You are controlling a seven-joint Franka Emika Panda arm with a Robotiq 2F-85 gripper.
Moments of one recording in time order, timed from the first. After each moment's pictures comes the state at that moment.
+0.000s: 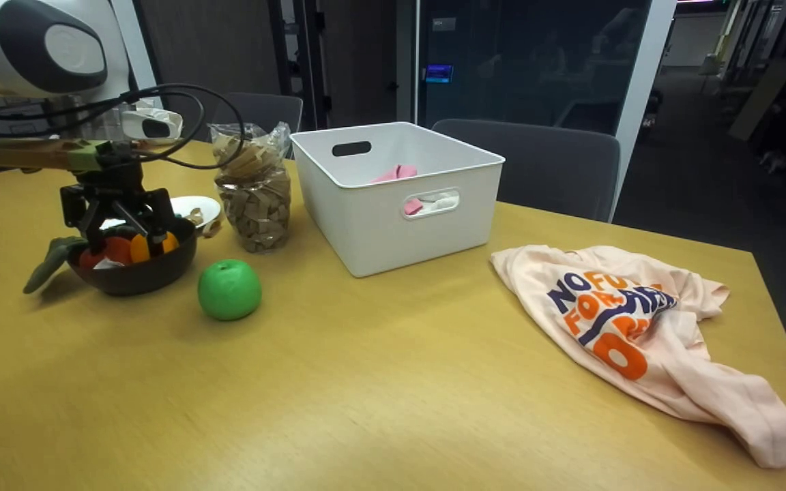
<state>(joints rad) 0.24 -0.01 0.26 -2.43 0.03 2.28 0.08</state>
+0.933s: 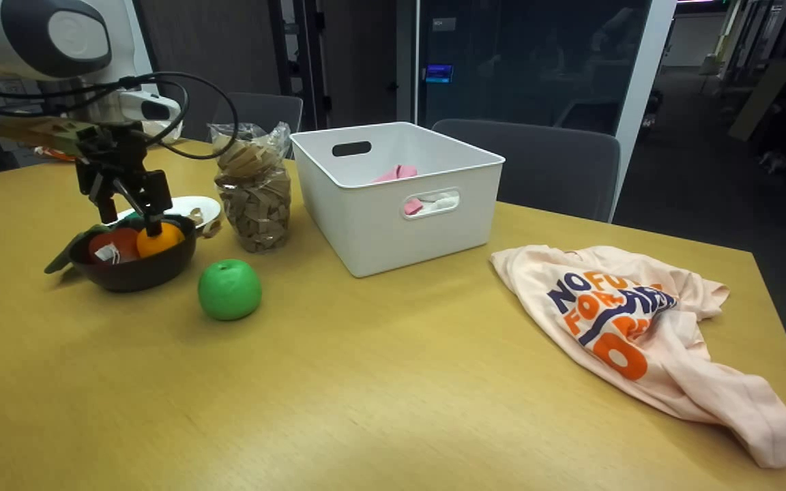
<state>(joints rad) 0.24 0.00 0.25 -2.36 0.13 2.33 0.24</state>
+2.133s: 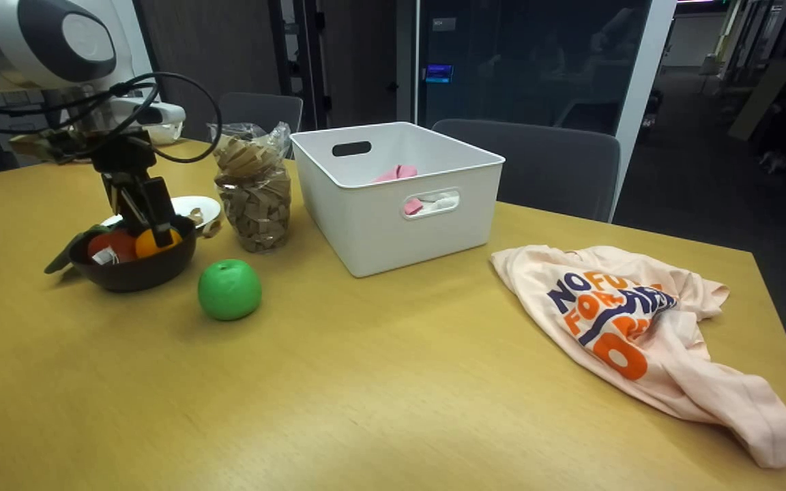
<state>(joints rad) 0.24 0.02 0.25 -2.37 -0.10 2.30 0.66</state>
